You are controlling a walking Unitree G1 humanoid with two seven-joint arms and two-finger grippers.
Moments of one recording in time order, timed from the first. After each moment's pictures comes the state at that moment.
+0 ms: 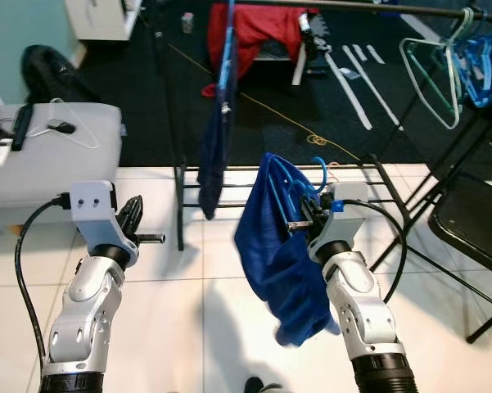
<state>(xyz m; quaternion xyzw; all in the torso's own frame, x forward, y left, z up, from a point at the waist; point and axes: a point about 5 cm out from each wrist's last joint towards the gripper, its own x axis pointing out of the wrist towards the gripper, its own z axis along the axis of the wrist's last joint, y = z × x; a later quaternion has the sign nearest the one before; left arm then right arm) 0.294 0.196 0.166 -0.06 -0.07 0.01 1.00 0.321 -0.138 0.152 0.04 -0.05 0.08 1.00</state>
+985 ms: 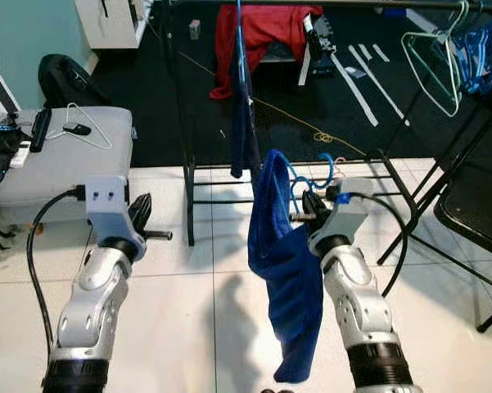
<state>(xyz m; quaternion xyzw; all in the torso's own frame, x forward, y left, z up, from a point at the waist) 0.315 0.184 0.175 -0.04 -0.06 -0.01 1.00 0.340 -0.138 0.164 0.09 -0.05 0.06 0.99</state>
